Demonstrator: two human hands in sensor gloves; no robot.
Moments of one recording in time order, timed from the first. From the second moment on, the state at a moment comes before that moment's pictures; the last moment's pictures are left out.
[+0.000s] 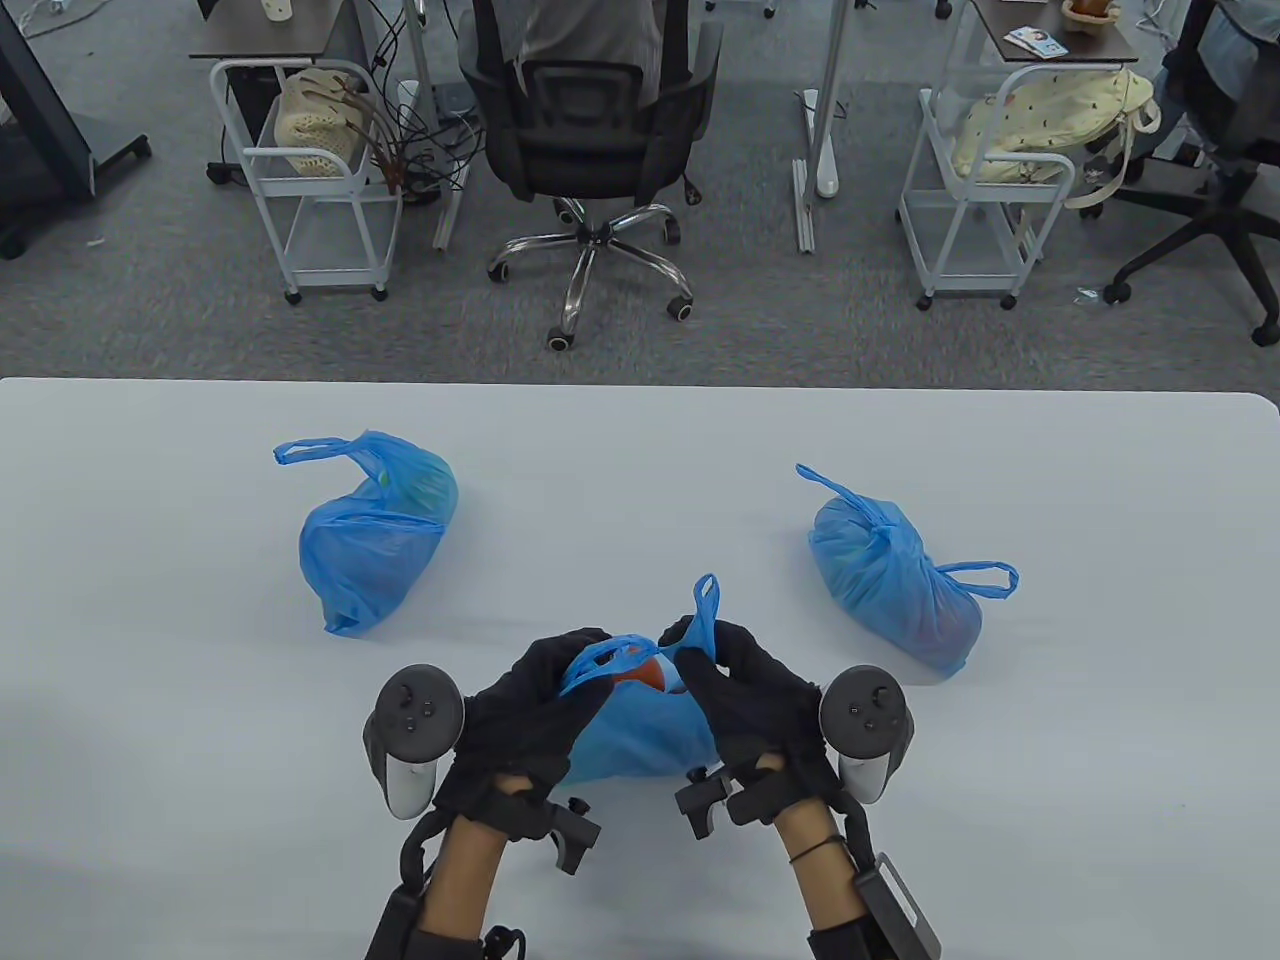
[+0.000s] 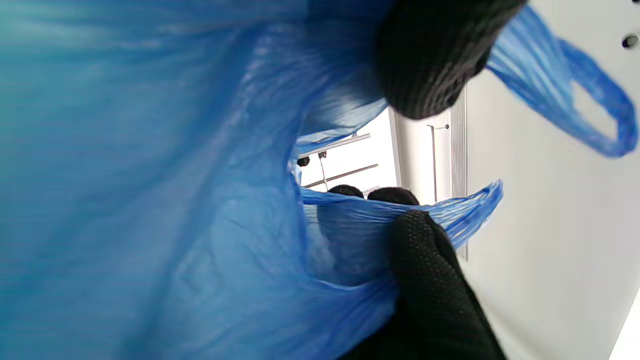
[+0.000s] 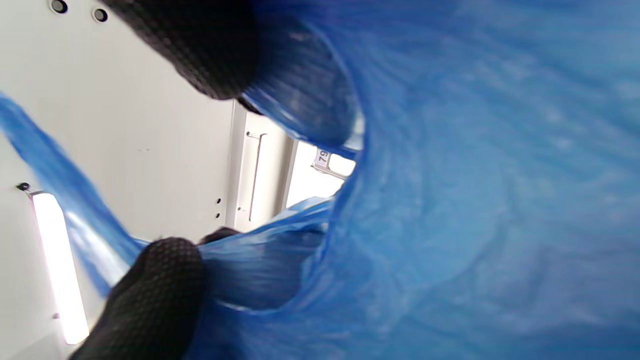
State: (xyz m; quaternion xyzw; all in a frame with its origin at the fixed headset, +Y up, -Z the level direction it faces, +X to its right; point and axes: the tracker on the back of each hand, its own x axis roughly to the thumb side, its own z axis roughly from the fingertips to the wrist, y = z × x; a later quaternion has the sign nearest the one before) left_hand -0.163 -0.710 -0.281 0.00 -0.15 0.64 0.76; right_hand 0.108 -0.711 -0.292 0.14 -0.12 0.75 0.63
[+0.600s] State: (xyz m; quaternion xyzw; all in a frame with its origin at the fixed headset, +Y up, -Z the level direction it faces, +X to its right) left_hand -0.164 -0.716 -0.282 -0.01 -0.15 0.71 0.68; right_hand 0.094 -0.706 -0.290 0.21 -0.07 0.71 0.67
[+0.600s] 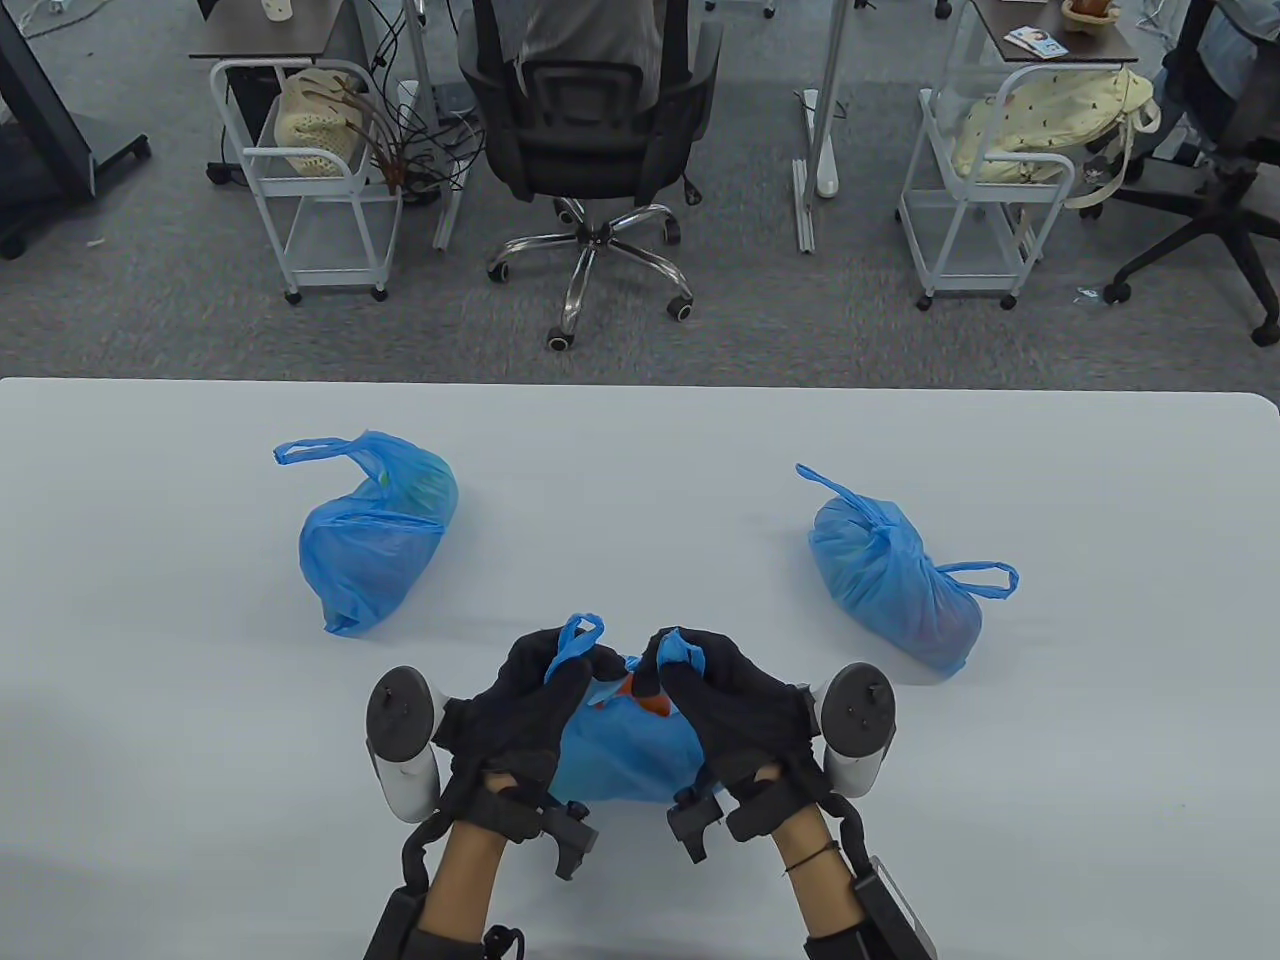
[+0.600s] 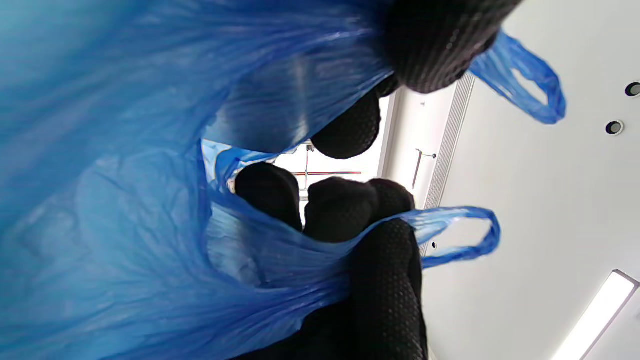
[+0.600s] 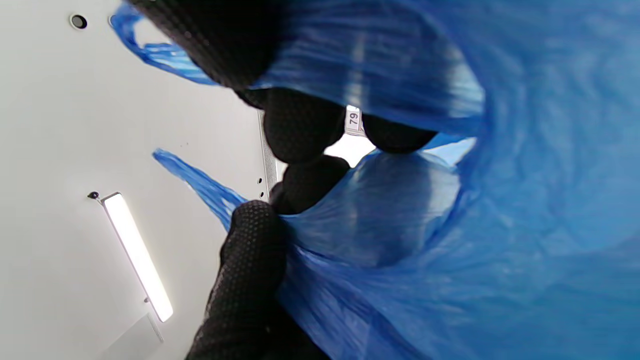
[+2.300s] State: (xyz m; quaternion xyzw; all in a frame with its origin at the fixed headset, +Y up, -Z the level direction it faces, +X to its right) left_hand -0.150 -0.736 -0.289 -0.08 -0.18 0.63 0.75; right_hand 0.076 -0.700 -0.280 0.26 -0.15 0.85 0.42
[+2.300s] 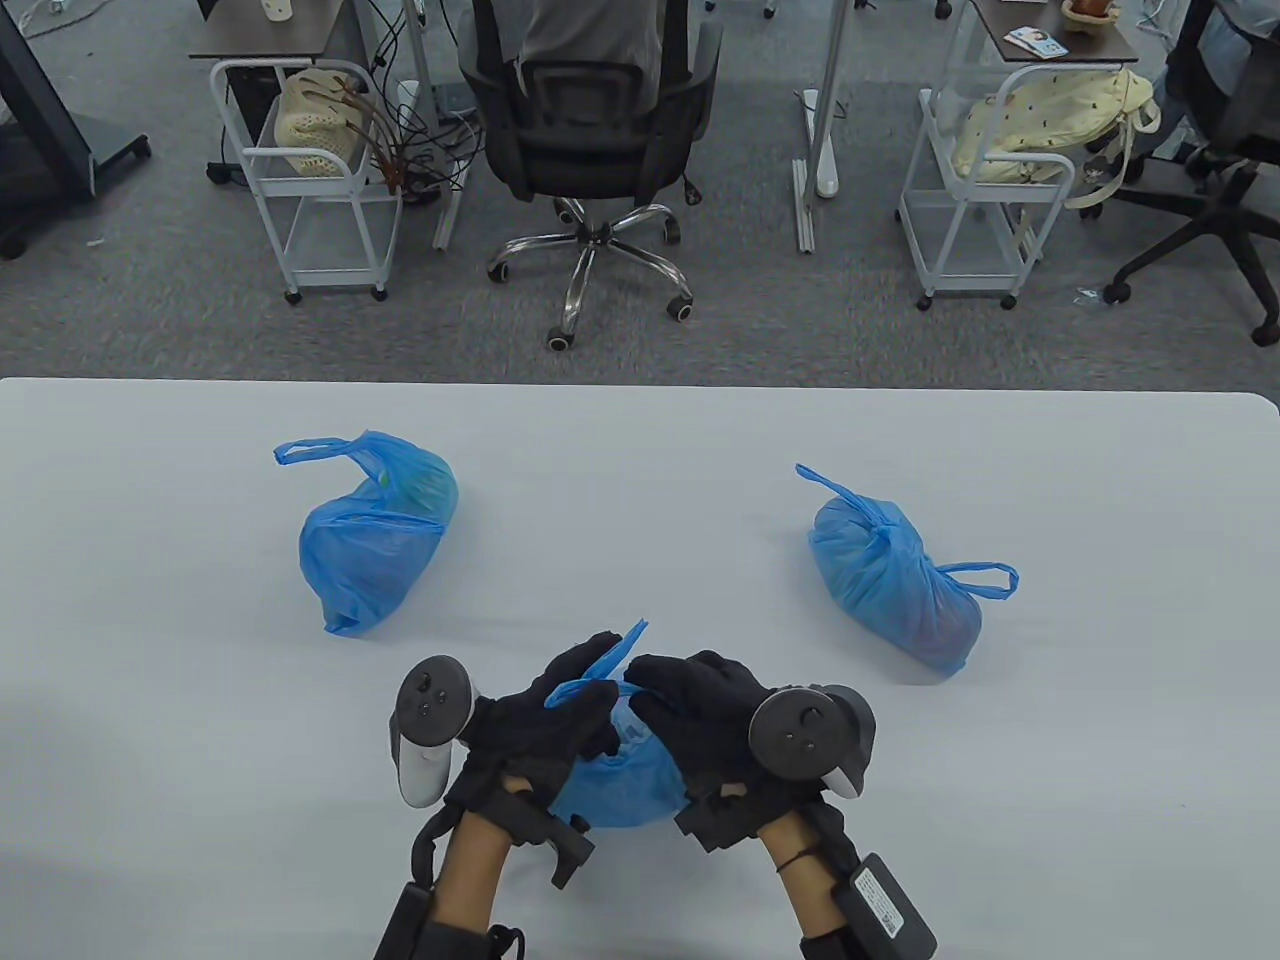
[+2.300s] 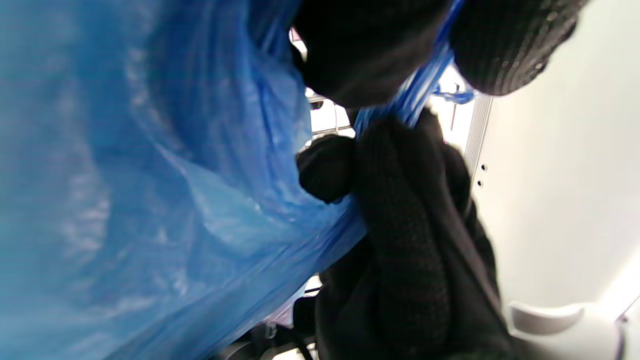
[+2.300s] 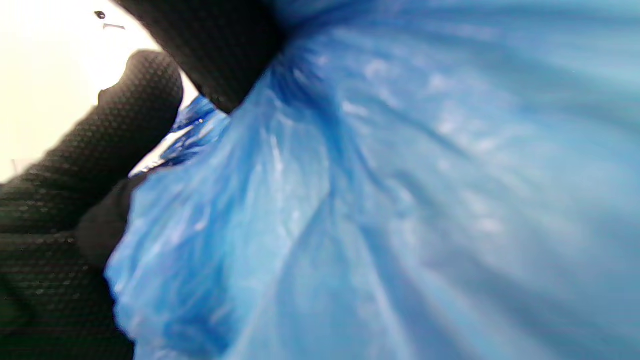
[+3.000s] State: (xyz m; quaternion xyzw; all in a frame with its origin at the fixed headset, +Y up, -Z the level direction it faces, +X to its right) left_hand -0.133 -0.728 -0.283 -0.06 -0.21 0.57 0.79; right_hand 0.097 -0.688 -0.279 0.19 -0.22 0.78 0.56
